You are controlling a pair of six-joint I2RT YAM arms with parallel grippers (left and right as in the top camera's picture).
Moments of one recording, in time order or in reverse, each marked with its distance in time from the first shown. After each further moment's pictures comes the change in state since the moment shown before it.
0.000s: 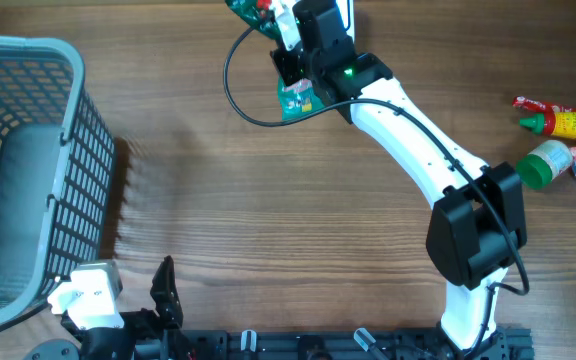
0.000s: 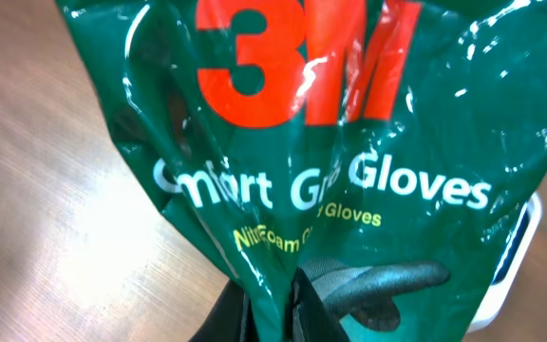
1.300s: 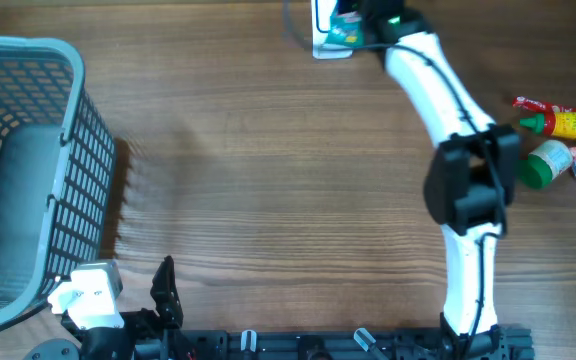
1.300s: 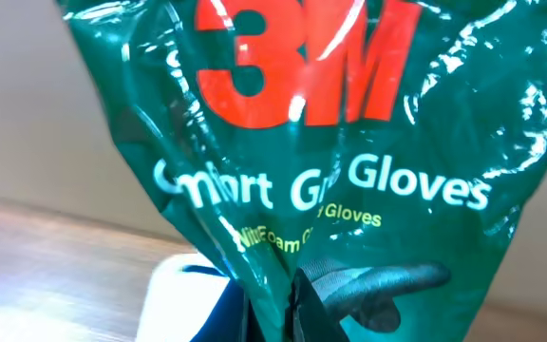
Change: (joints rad) left arm 0.000 0.000 0.000 0.001 0.000 0.000; right arm -0.274 0.264 0.367 0.025 0.169 0.129
